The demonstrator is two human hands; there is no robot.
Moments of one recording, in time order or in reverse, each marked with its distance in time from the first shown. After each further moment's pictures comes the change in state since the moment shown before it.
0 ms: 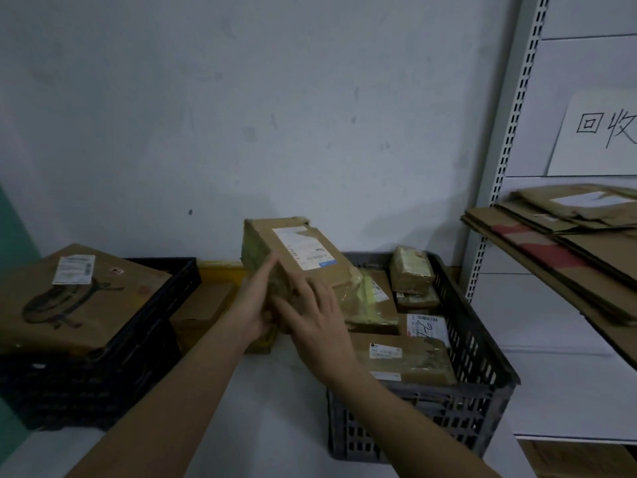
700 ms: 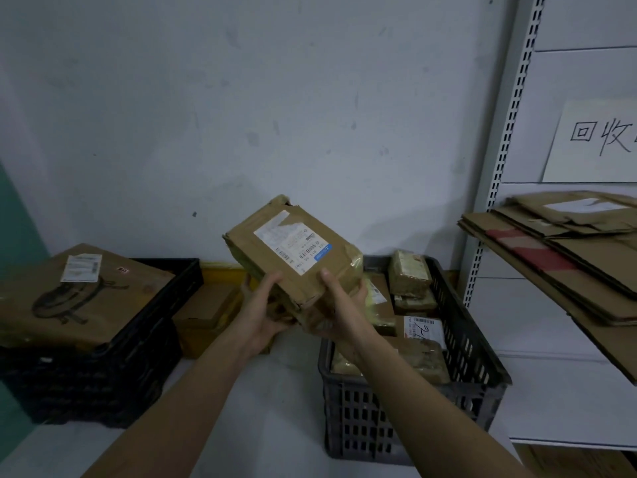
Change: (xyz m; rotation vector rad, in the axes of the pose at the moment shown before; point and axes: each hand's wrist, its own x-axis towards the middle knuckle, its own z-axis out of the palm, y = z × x) left_hand -0.019 -0.023 -0.003 -0.202 -0.037 0.067; right_hand 0.019 0.028 -0.043 1.449 -0.077 1.409
